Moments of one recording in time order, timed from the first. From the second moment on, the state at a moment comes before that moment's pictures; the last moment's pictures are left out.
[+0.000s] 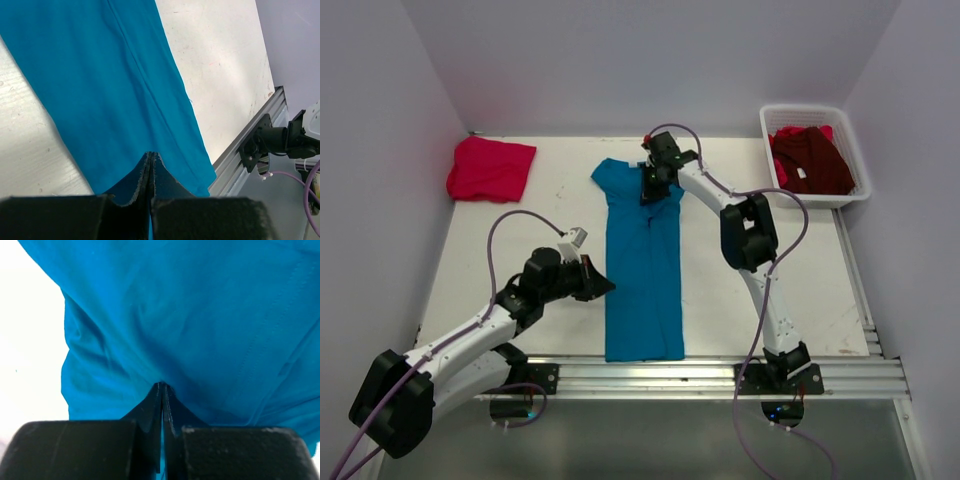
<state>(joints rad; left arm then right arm) -0.55 0.93 0.34 0.09 0.36 -0.68 0.49 2.46 2.15 -0.67 -0.17 0.38</state>
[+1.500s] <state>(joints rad) -0.55 0.96 0.35 0.04 0.31 -0.68 0.47 1.96 1.55 -0.58 -0.03 0.37</state>
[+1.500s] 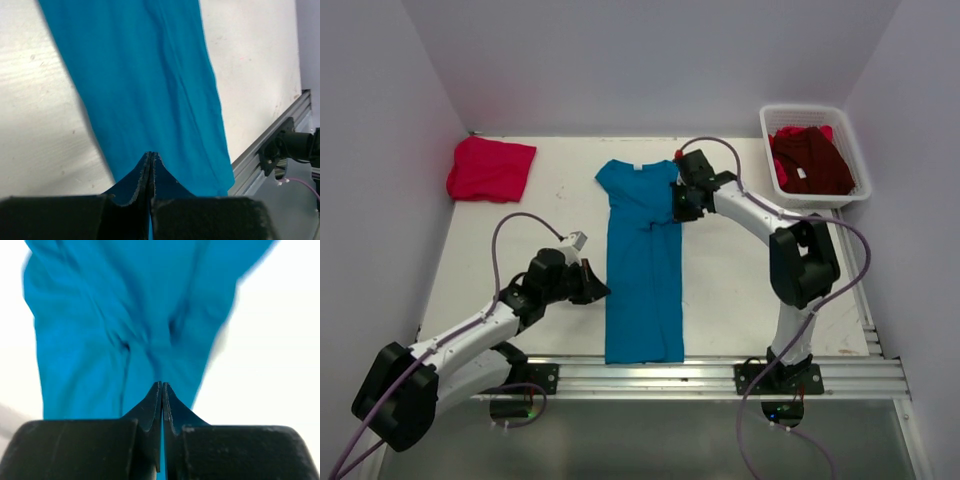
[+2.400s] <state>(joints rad) -0.64 0.79 0.21 -0.17 0.44 -0.77 0.67 1.05 0.56 -0.43 -0.31 0.73</state>
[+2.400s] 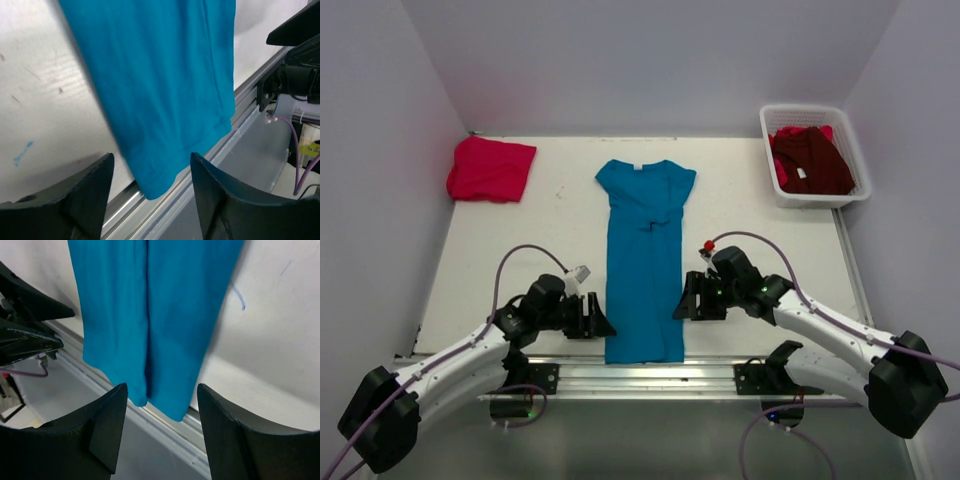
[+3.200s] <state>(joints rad) -0.90 0.79 0.13 -0.10 0.40 -1.03 0.84 0.85 0.30 -0.38 -0.32 1.07</state>
